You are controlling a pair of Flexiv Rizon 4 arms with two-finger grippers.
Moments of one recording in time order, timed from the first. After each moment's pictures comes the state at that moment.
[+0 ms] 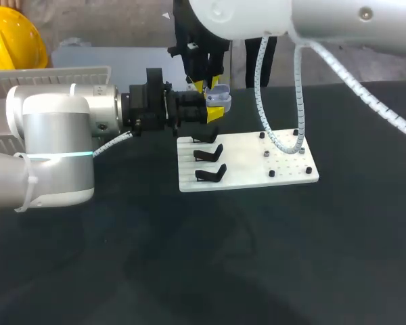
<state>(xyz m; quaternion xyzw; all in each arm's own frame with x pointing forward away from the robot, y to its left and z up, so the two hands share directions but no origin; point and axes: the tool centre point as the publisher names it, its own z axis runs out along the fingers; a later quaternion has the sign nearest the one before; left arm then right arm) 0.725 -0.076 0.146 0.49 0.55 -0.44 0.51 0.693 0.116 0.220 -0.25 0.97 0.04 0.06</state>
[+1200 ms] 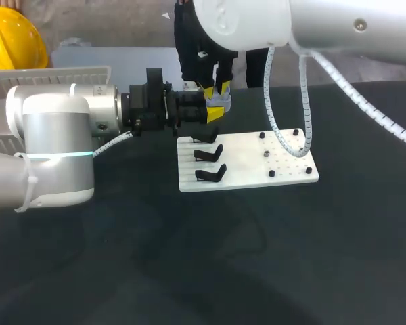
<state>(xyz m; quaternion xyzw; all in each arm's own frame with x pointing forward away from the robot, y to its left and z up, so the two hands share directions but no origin) 0.725 -0.076 0.146 0.49 0.55 -0.44 0.51 0.702 0.099 0.200 -0.25 0.97 0.03 0.06</state>
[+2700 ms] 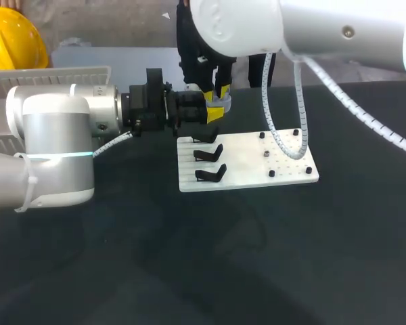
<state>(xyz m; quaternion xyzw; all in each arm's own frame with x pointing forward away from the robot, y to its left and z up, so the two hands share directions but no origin) 0.725 -0.076 0.145 0.49 0.55 -0.44 0.51 0.709 0.100 0.185 -0.26 0.96 0.03 0.05</state>
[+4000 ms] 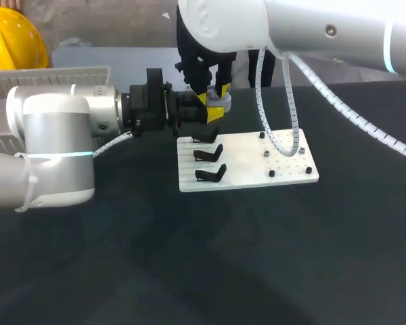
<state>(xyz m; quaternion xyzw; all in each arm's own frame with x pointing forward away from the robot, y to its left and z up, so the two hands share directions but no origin) 0.725 -0.077 0.145 0.49 0.55 -0.44 0.51 0.708 0.104 0.184 -0.26 0.96 0.01 0.04</state>
